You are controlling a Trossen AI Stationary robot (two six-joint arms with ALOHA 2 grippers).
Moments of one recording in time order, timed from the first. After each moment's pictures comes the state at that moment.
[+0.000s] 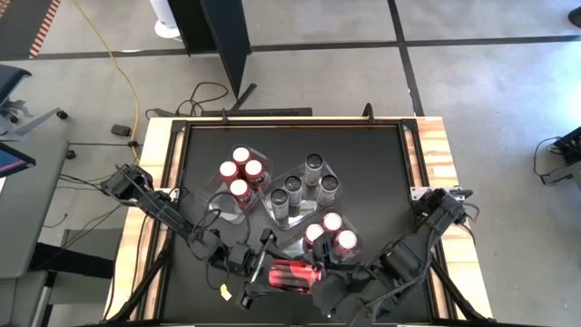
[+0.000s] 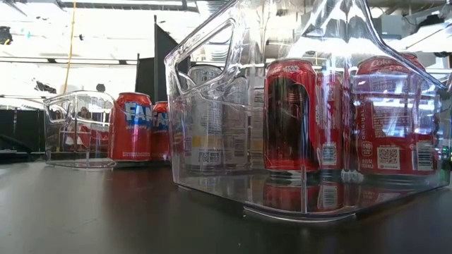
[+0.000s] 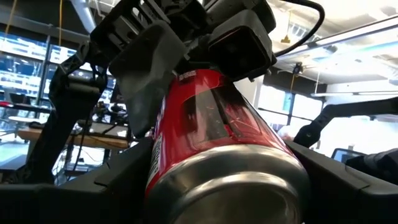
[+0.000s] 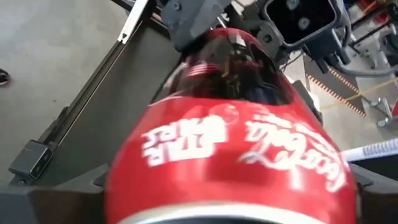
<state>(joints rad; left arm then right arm) -0.61 1.70 0.97 1.20 -0.32 -0.04 0.71 2.02 2.33 -1.11 0.70 -0.05</state>
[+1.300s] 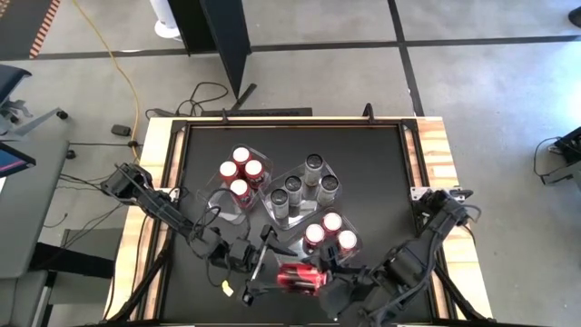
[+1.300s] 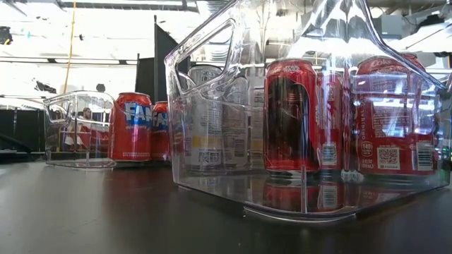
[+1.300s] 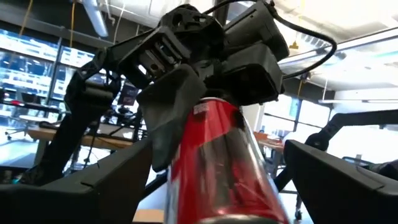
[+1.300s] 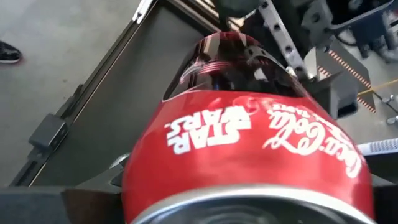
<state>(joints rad) -0.60 1.69 0.97 1.20 -0.34 -0.06 0.74 2.02 2.33 -1.19 0.68 -0.01</state>
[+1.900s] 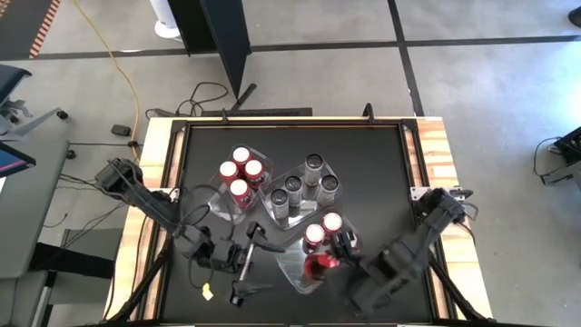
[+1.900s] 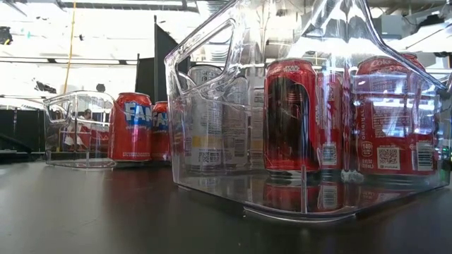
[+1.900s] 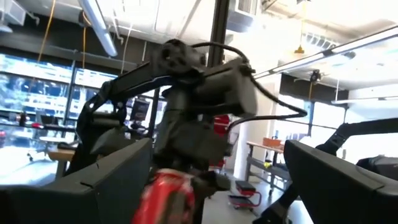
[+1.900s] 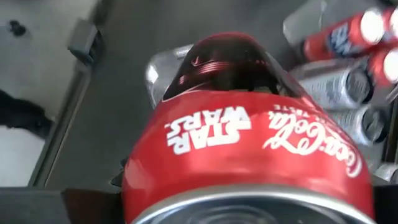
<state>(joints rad) -0.65 1.60 0.97 1.16 -0.43 0.06 0.71 2.02 2.33 -1.57 0.44 0.27</state>
